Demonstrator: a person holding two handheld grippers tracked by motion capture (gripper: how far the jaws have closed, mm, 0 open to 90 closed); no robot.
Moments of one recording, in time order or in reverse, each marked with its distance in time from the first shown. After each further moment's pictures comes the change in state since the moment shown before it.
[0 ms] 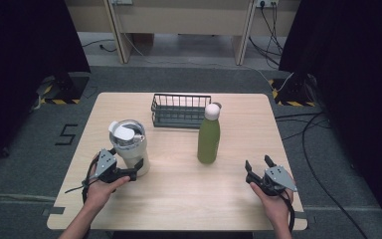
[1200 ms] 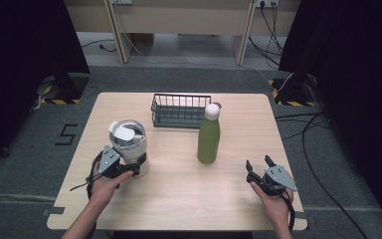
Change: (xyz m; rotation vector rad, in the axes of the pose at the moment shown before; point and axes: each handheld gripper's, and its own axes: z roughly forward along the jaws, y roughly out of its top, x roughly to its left) left arm -0.003 0.006 0.011 -0.024 0.006 -0.003; right arm -0.002 -0.002 0.002 0.008 -0.014 0.002
